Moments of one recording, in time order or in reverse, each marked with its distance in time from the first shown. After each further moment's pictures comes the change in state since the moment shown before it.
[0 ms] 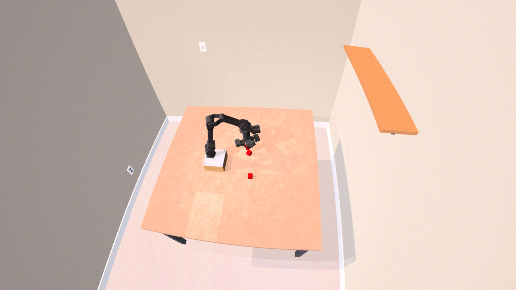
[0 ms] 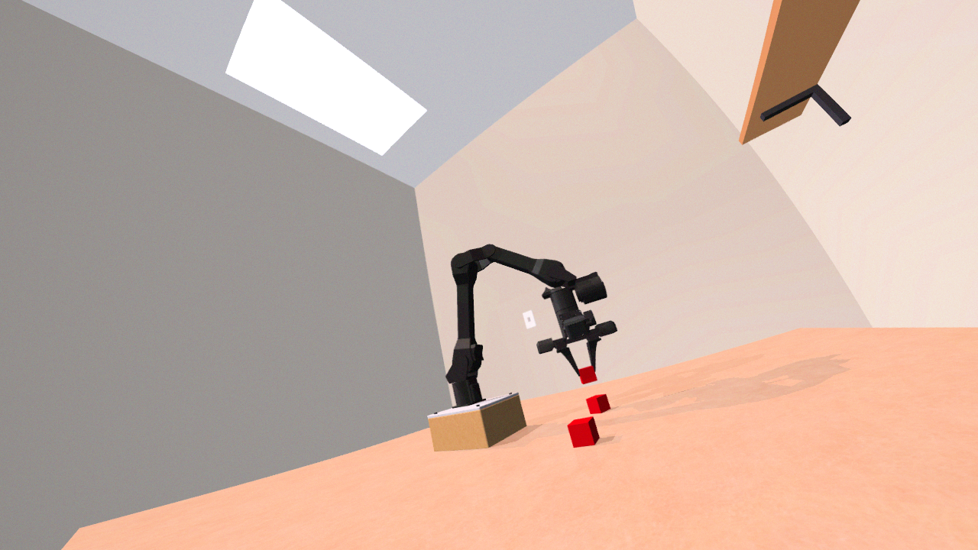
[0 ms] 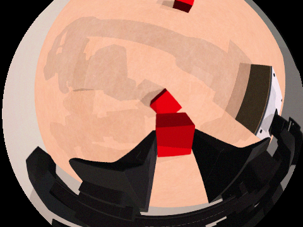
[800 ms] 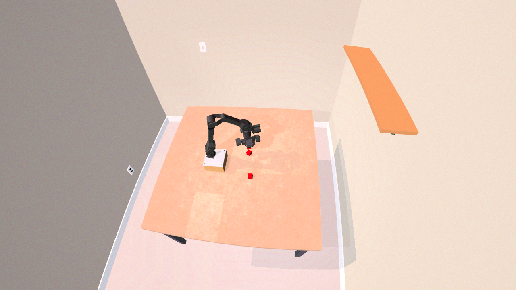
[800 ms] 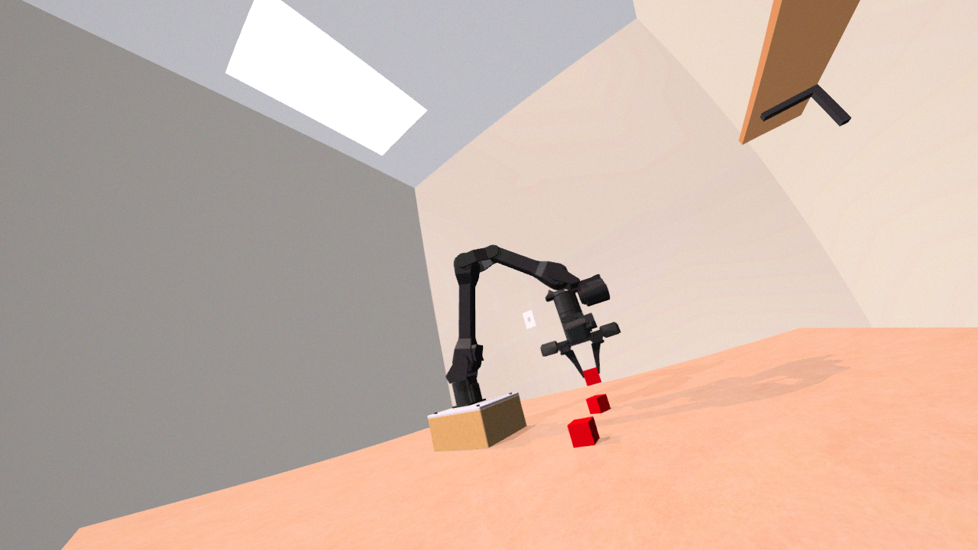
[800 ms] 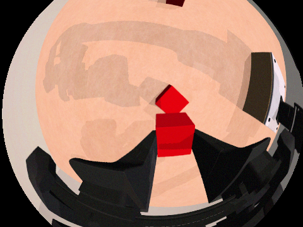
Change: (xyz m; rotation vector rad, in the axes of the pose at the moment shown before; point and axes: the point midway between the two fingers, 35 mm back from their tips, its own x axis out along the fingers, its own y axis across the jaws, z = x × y) arm 0.007 0.009 -0.006 0.107 -0.001 0.017
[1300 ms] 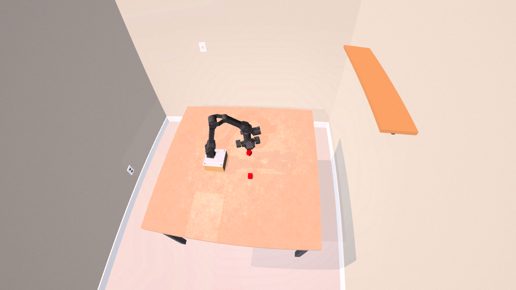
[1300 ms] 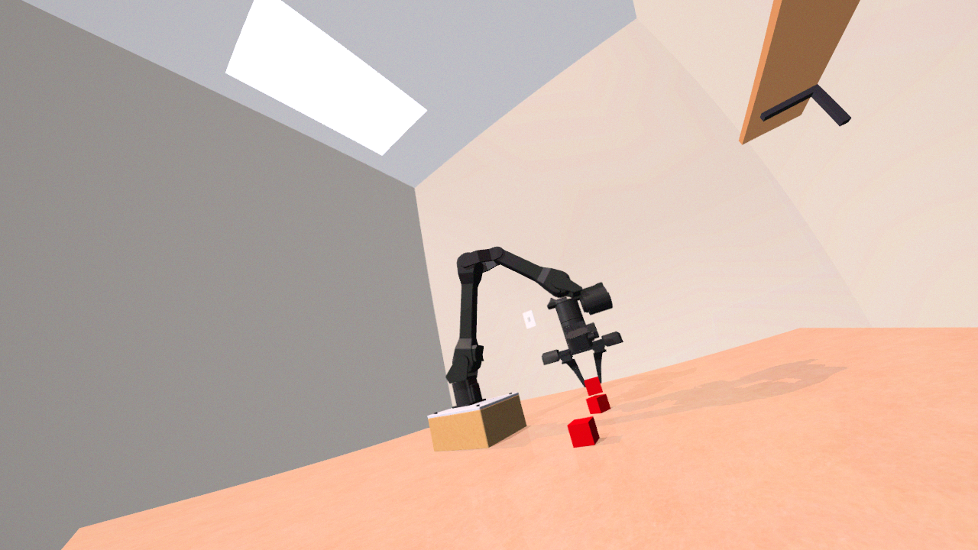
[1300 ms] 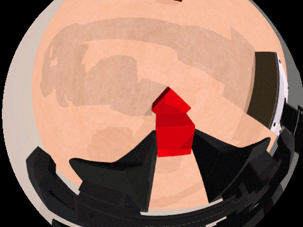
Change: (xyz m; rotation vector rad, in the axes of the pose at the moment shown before) arm 0.021 -0.003 0.002 0.005 -0.001 -0.009
